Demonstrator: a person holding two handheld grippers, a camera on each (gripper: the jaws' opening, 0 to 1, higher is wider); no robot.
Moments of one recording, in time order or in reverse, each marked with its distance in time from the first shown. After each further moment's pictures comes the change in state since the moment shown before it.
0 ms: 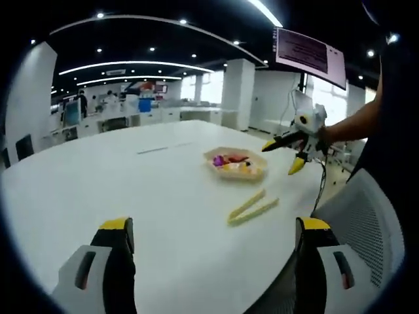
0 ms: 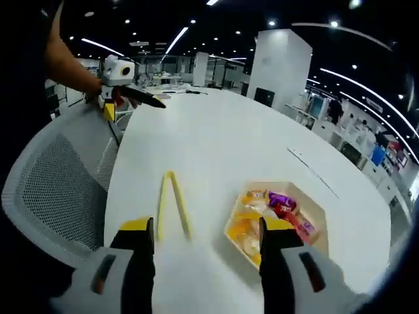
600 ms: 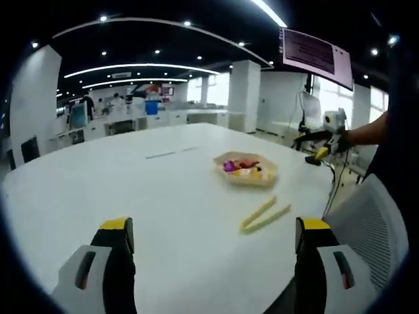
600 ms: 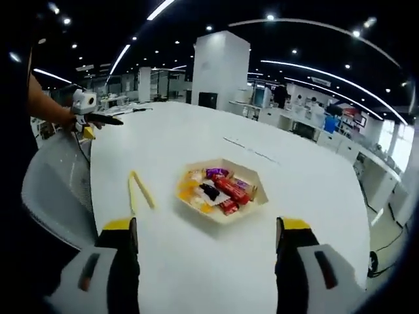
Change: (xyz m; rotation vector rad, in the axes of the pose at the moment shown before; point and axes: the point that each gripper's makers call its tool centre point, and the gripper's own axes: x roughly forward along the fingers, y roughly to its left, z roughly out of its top) left arm 0.000 0.021 0.016 0.011 -0.027 0.057; right arm -0.101 -0.041 -0.044 0.212 -0.056 -0.269
